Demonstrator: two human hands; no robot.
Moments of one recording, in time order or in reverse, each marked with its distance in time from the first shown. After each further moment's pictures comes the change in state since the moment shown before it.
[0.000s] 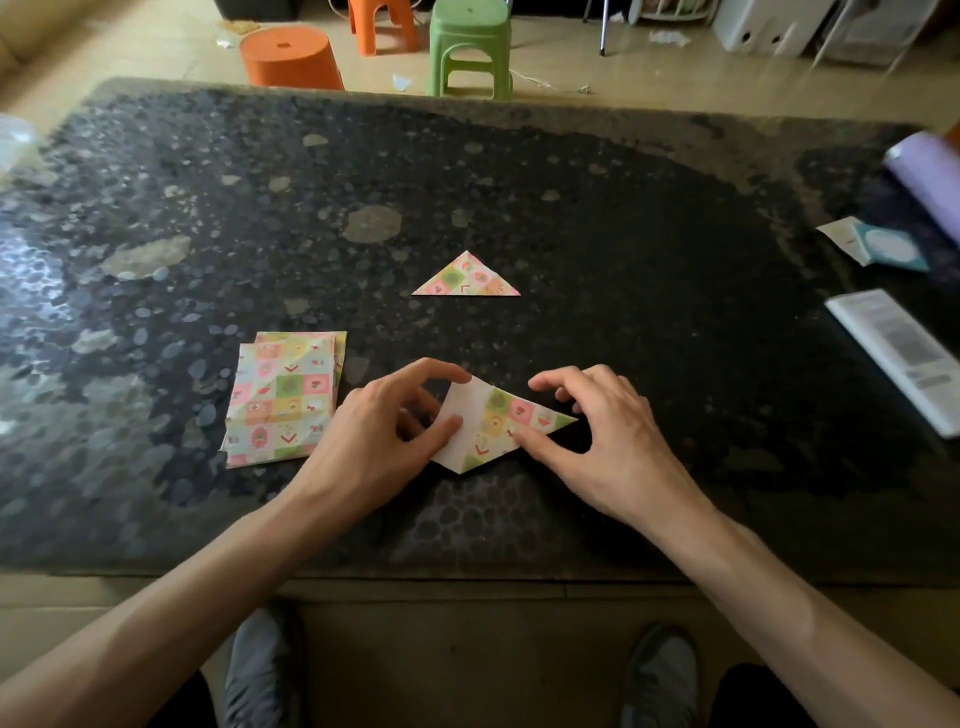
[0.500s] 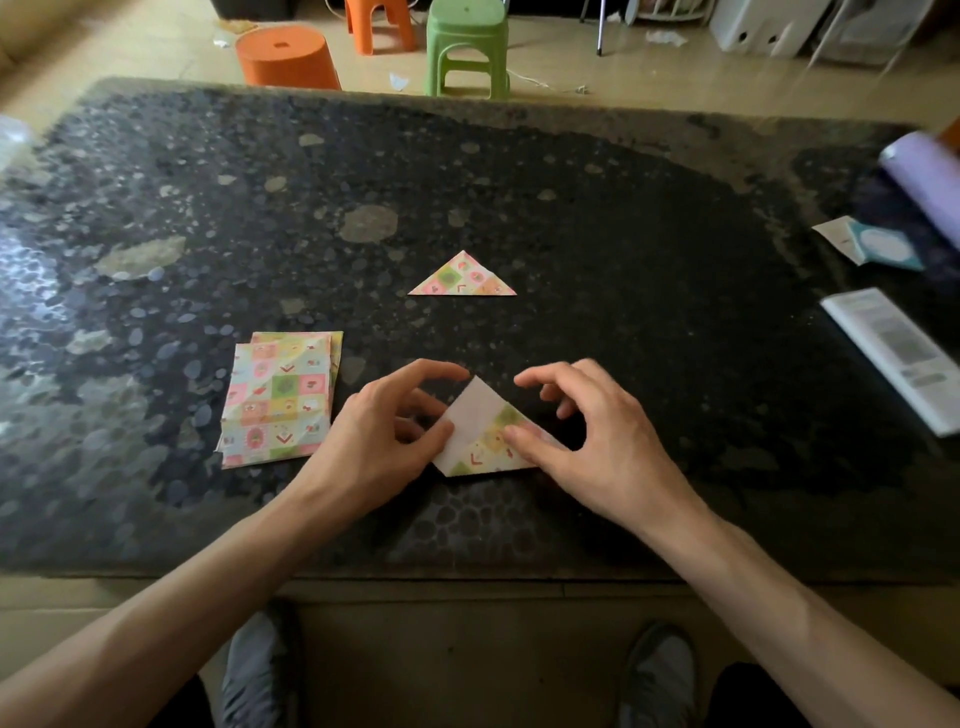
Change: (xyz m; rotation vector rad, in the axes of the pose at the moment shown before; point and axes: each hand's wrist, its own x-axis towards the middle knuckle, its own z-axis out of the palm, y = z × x) left_hand -0.002 0.004 0.002 -0.190 -0.051 -0.062; right_hand -0.003 -0.005 -0.002 0.142 0.047 -0.066
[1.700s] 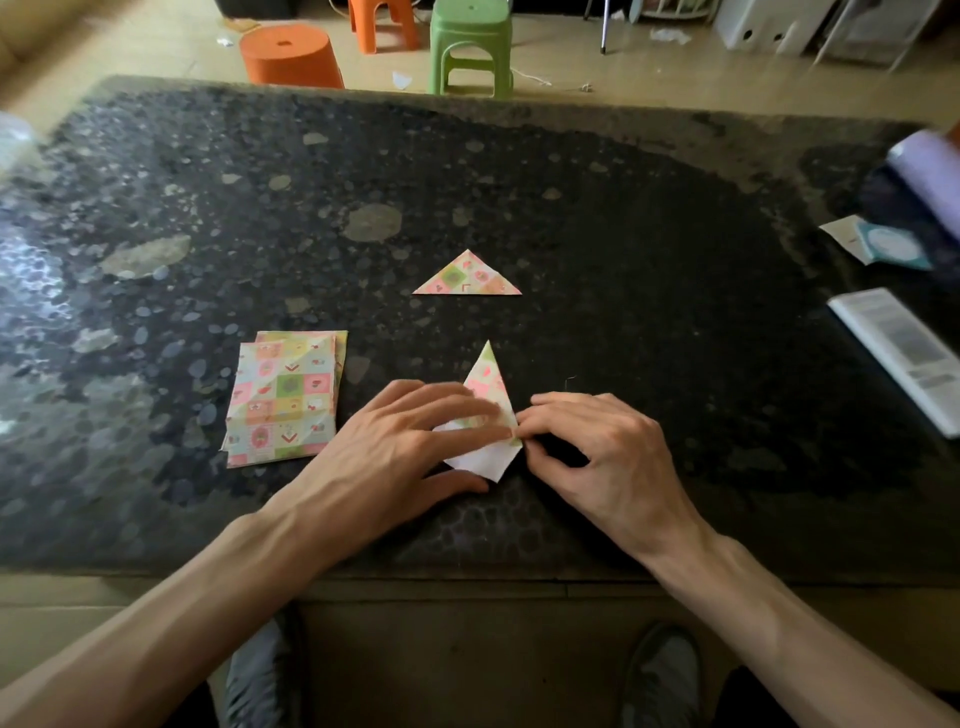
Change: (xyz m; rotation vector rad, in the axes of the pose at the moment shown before) left_hand -0.002 -0.013 0.000 0.731 -0.109 0.585; right_hand -0.012 0.016 0.011 -0.174 0.126 -0.343
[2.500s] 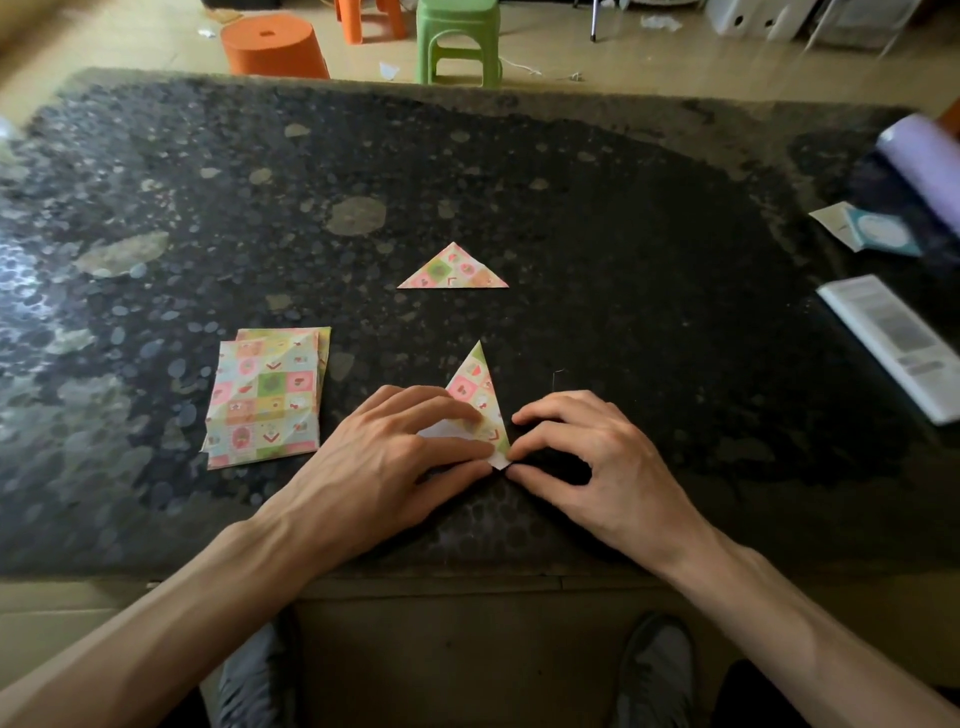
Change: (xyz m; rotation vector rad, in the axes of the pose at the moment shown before) left_hand -0.001 0.009 0.007 -0.035 0.063 -0.040; right_hand -0.011 0.004 -0.007 0.136 -0.147 0.067
